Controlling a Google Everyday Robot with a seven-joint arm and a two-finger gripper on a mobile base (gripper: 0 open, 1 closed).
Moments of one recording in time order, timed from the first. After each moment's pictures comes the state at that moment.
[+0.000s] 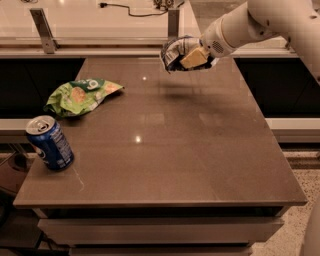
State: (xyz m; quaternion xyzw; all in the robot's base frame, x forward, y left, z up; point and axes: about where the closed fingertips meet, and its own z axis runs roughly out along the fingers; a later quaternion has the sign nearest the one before) arm 0.731 -0.100 0.930 -0.50 0.76 0.09 0.42
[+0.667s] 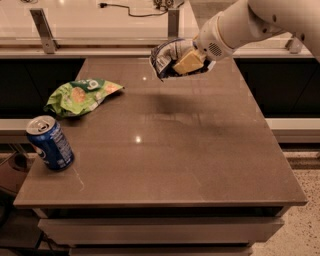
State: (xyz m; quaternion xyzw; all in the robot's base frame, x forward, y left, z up) arm 0.668 -0.070 0.949 -0.54 0.74 0.09 0.40
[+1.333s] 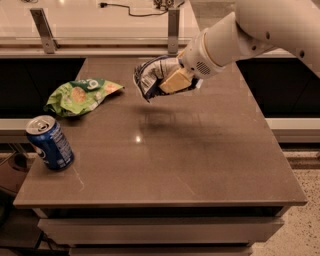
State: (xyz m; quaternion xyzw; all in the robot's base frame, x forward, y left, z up) arm 0.610 -0.032 0.931 -0.57 0.72 0.11 0.39
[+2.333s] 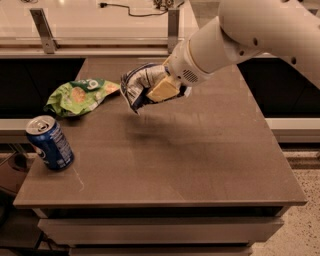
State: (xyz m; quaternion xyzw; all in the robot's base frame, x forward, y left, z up) arm 0.578 0.000 0.930 -0.59 0.70 0.11 0.37
